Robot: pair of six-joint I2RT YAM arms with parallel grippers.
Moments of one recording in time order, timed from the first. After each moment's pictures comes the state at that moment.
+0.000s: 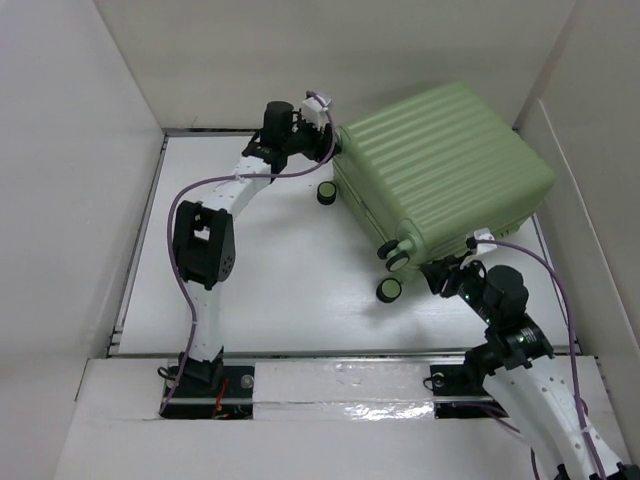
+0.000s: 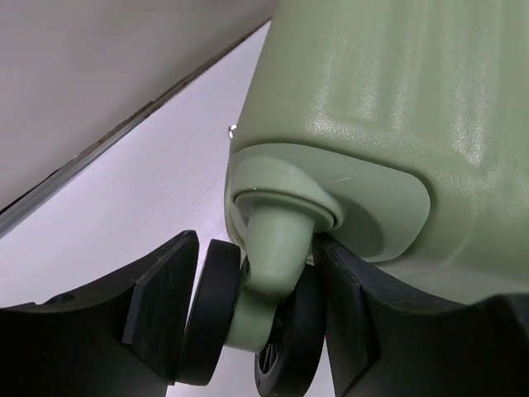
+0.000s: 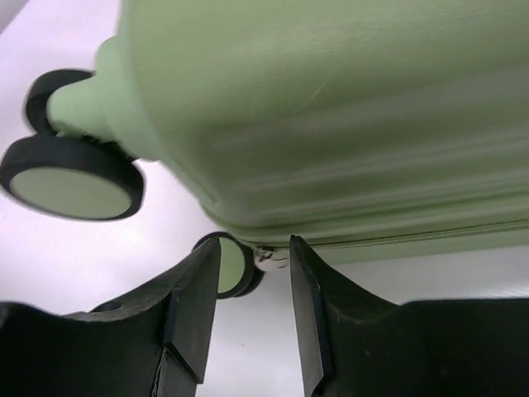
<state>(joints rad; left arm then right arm) -0.36 2.13 1.89 -0.16 0.51 0.11 0.33 0.33 0.37 -0.27 -0.18 0.23</state>
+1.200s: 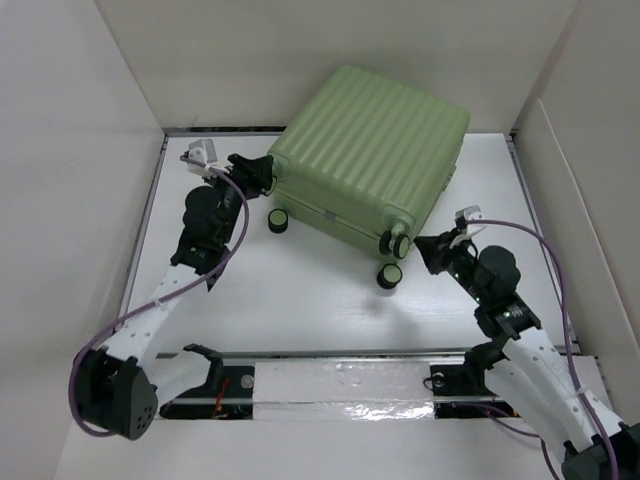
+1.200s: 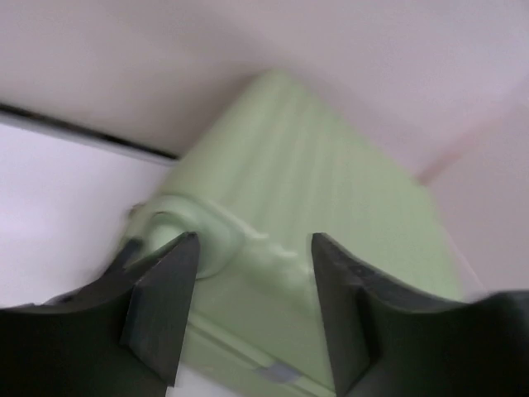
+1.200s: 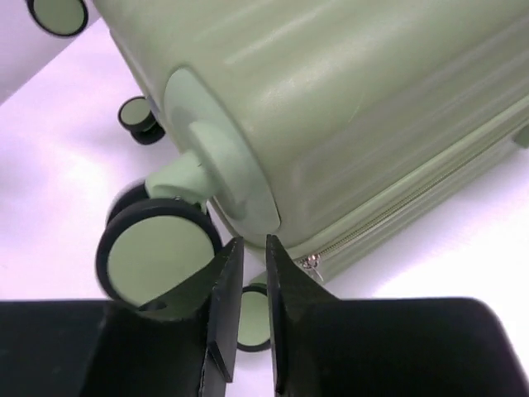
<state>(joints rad) -0.32 1.12 0.79 0.38 -0.12 -0.59 0.37 0.64 0.45 0.08 -0.16 0.16</state>
